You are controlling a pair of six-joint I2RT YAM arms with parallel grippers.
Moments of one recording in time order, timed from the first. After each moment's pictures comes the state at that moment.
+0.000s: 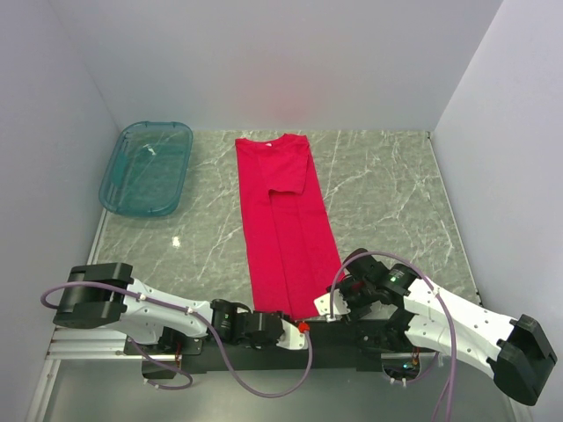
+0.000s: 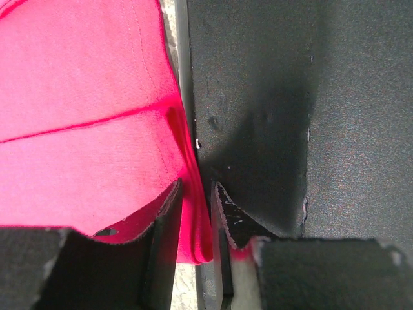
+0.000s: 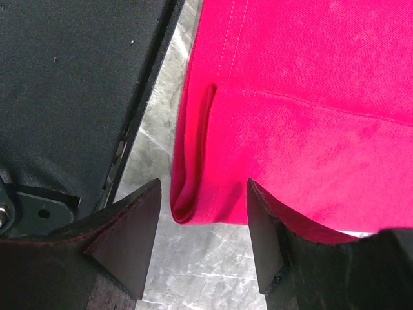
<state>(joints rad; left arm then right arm) -1.59 1.36 0.52 -0.06 -0.29 0.21 0.79 0.83 0.40 -0.77 -0.37 -1.19</state>
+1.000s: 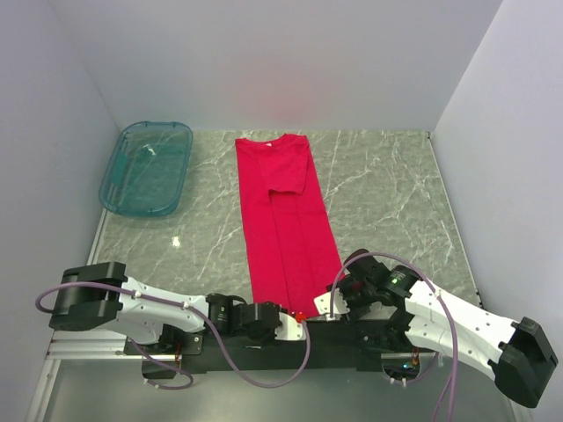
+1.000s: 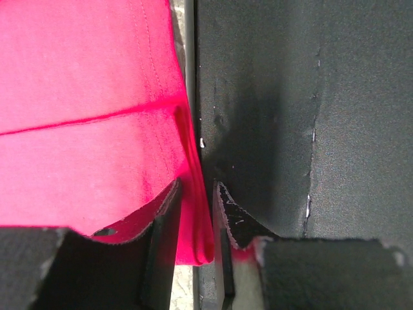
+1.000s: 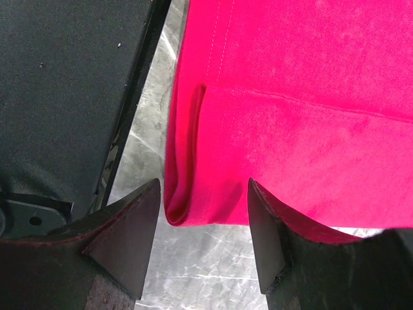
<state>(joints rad) -1.52 1.31 0.50 -0.03 -0.19 0.19 0.79 0.81 0.38 -0.74 -0.36 -1.17</state>
